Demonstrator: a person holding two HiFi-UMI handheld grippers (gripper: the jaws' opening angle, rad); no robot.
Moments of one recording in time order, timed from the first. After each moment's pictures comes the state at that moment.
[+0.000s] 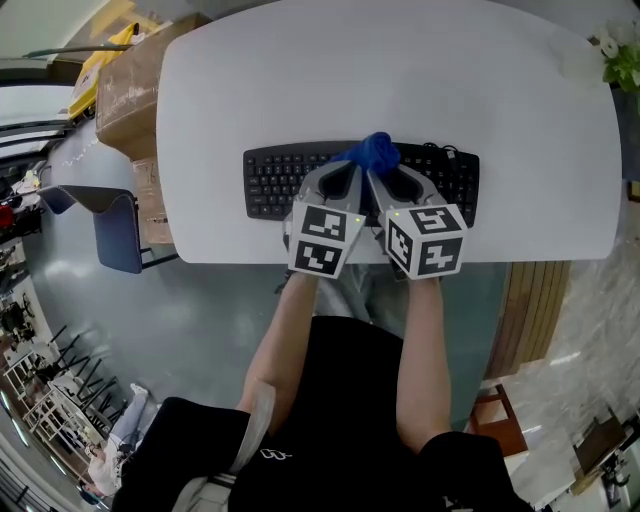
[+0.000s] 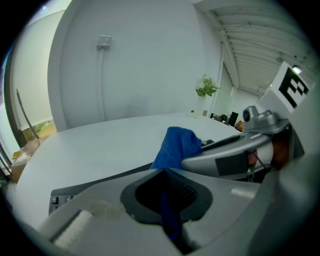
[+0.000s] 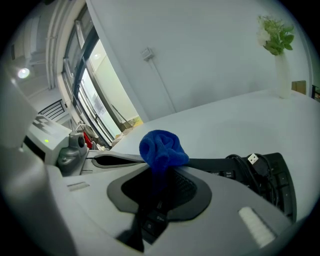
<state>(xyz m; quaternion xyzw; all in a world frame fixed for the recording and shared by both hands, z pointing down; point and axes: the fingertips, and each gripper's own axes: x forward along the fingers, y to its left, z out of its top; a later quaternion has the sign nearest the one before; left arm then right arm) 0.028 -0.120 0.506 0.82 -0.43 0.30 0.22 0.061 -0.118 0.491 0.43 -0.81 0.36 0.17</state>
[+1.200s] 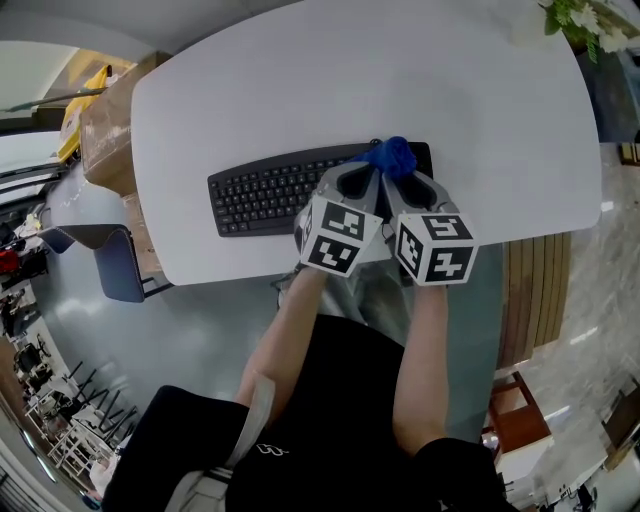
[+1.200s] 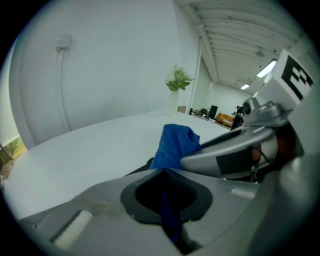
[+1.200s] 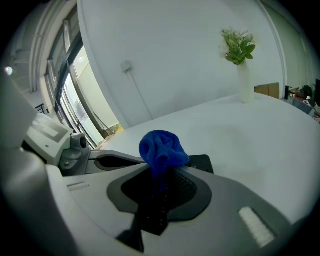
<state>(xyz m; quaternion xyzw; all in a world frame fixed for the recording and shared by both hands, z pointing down) 0.149 -0.109 0.511 0.86 -0.33 0.33 0.20 0.177 -0.104 0.485 0.52 -0.75 0.37 0.16</state>
